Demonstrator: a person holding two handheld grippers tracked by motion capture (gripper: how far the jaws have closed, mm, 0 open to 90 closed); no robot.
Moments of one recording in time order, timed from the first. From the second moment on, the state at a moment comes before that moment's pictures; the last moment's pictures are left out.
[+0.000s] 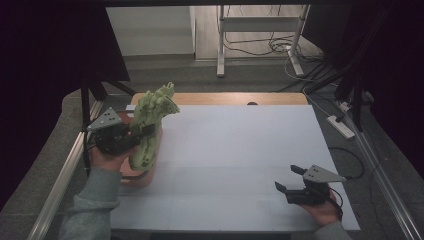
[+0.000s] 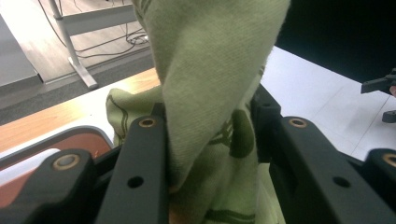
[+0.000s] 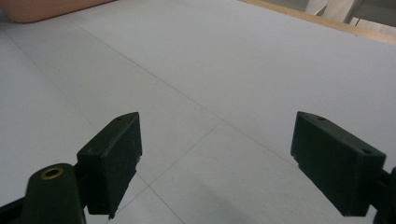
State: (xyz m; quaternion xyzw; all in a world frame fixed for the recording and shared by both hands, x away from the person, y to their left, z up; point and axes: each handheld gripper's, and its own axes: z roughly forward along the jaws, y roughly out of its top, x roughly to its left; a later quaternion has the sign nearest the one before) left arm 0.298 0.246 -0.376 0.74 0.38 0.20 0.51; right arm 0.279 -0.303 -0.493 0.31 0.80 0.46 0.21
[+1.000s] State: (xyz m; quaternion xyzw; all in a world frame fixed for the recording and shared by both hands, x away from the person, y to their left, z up) left arm 0.306 0.205 -0.387 0.76 0.35 0.17 0.51; right arm 0.279 -0.303 -0.494 0.31 0.80 0.46 0.21
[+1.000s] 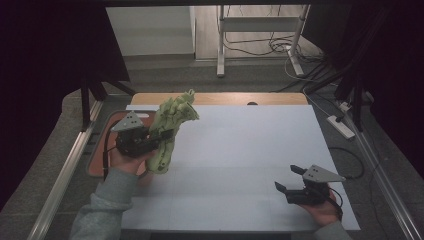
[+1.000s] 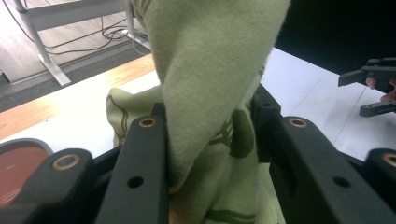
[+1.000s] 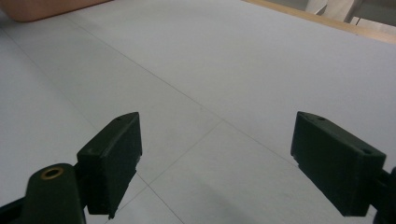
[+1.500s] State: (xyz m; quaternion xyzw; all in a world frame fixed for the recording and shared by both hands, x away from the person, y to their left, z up) left arm 0.308 0.192 -0.390 0.77 0.34 0.16 0.52; right arm 0.279 -0.303 -0.494 0.31 0.80 0.46 0.21
